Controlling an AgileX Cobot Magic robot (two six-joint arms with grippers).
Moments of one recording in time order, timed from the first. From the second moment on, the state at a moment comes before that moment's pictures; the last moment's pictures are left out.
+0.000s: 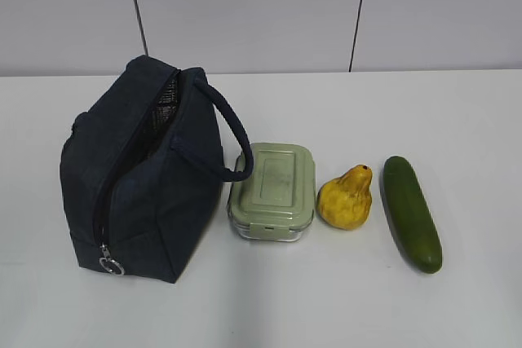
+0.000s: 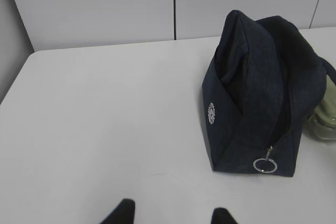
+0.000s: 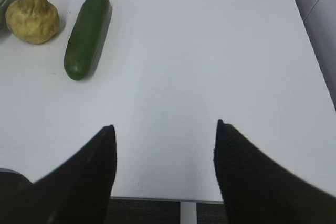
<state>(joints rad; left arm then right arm) -0.02 -0.01 -0.53 -0.05 1.12 0.11 -0.05 -0.02 -0.50 -0.05 1.16 -0.14</state>
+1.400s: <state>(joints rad) -0.02 -0.01 -0.53 0.01 1.11 0.10 -0.05 -0.02 -0.50 -0.05 1.16 -0.14</state>
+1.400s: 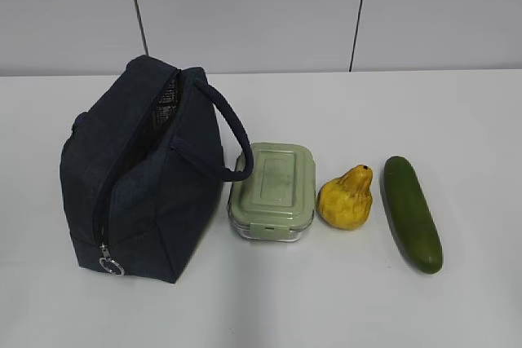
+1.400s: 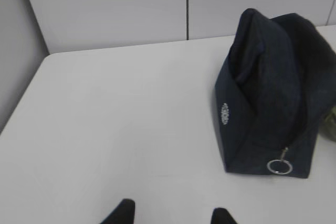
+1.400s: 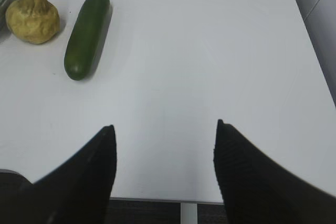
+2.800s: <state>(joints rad) -0.08 1.13 -0.99 -0.64 0.90 0.42 0.05 0.91 -0.72 0.29 0.85 -0.15</state>
